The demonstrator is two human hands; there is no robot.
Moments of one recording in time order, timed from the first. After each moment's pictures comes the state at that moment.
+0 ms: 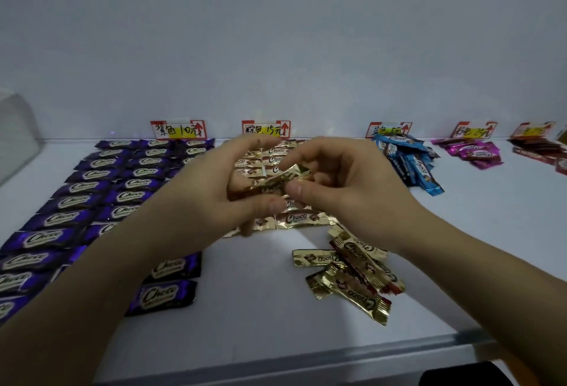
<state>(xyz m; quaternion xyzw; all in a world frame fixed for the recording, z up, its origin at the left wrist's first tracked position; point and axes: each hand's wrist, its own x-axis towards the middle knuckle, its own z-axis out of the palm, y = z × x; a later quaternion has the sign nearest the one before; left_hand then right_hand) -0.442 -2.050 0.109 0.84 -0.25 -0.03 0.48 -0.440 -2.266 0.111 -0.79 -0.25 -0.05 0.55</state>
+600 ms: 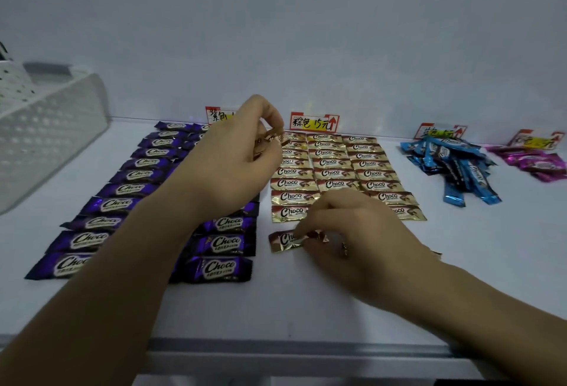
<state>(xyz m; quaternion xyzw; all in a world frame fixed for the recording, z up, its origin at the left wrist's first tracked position) -0.435 -2.016 0.112 0.90 -0.16 0.12 0.38 -0.466 -2.231 0.070 -0.90 -0.37 -0.10 0.20</state>
